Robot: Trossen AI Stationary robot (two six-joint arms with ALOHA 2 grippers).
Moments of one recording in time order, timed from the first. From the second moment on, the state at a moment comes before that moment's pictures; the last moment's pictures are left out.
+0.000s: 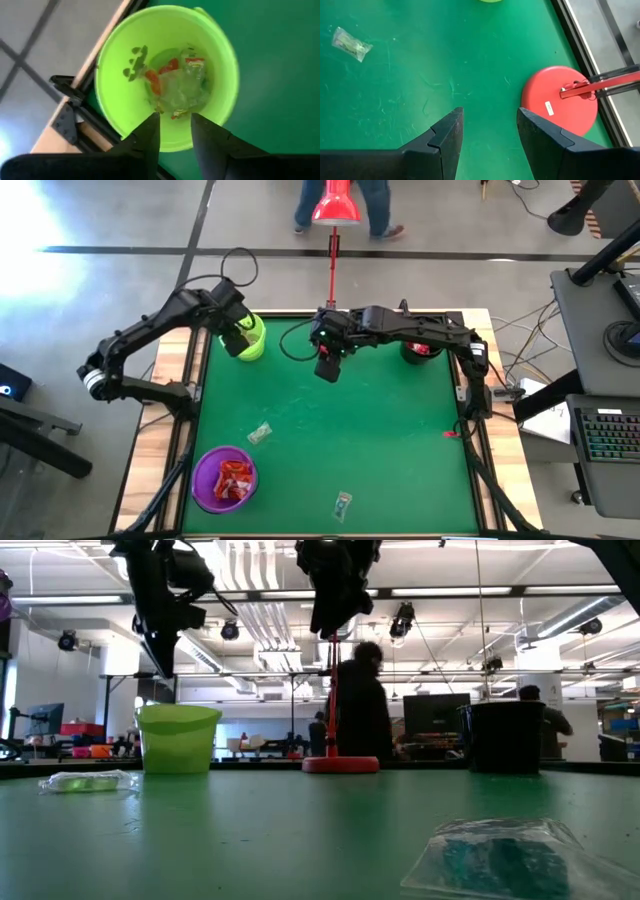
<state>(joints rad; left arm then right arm) 0.77 1.25 1.17 -1.13 -0.19 0.17 -0.18 1.98 2.07 -1.12 0.10 0.09</state>
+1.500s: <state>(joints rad) 0.12 1.19 0.79 -0.87 0.14 -0.25 -0.18 1.98 2.05 -1.27 0.11 0.07</state>
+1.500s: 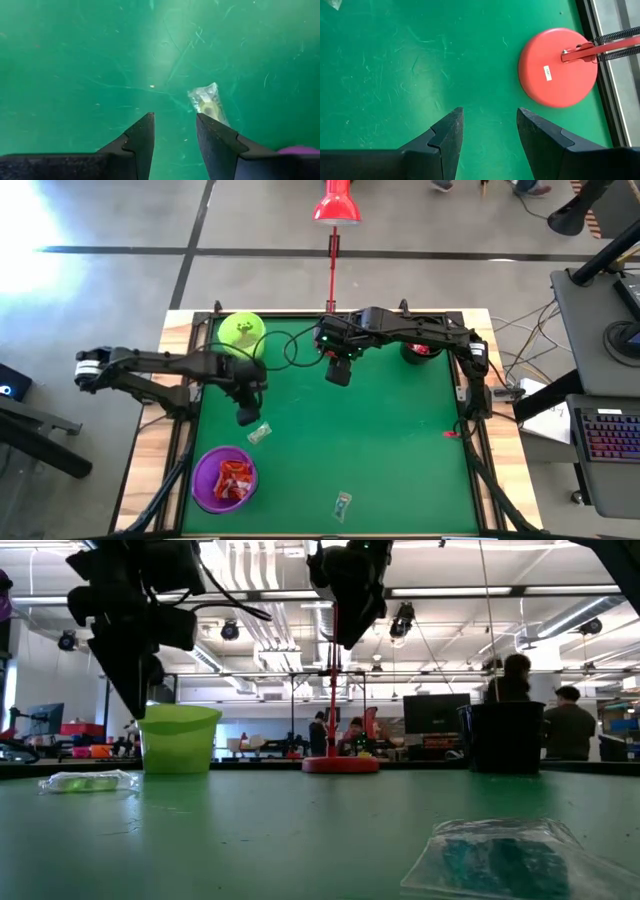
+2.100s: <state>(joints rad) -0.10 1.20 0.70 -0.76 0.12 -0.74 -0.18 1.98 2.05 -1.35 0.11 0.12</state>
